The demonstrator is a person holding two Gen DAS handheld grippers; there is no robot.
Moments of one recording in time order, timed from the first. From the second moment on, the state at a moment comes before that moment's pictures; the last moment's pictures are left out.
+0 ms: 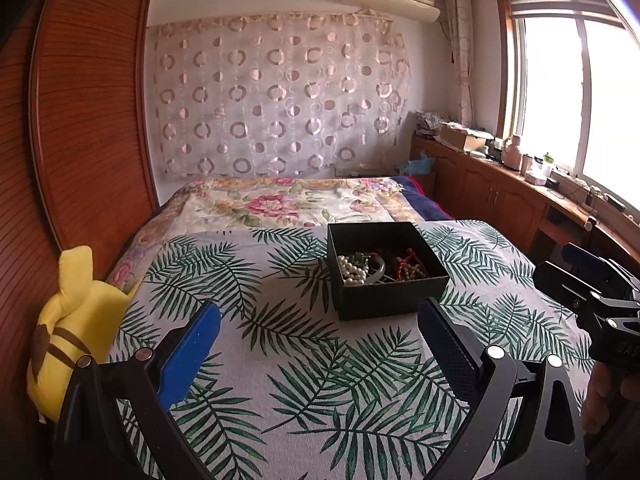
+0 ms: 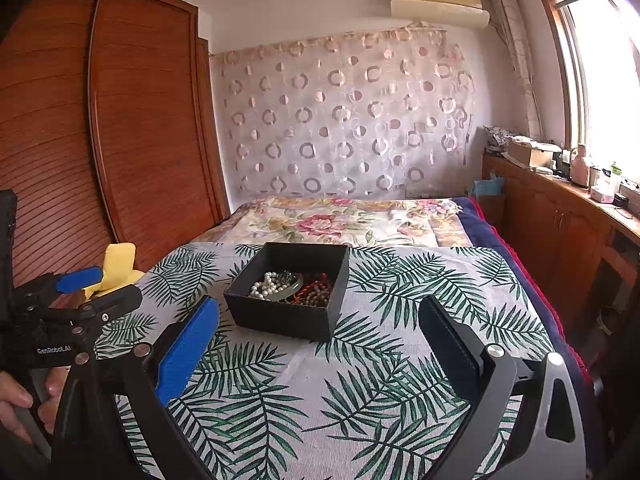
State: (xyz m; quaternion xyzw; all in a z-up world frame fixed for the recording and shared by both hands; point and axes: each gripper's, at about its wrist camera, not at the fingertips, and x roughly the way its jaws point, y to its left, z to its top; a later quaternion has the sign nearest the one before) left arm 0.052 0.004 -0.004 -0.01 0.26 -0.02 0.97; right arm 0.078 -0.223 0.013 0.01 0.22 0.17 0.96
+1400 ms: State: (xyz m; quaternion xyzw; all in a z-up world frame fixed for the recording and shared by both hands) left arm 0.050 0.002 0.003 -0.01 0.25 -0.02 0.97; right arm 0.079 -0.223 0.012 0.01 0.22 0.17 0.96
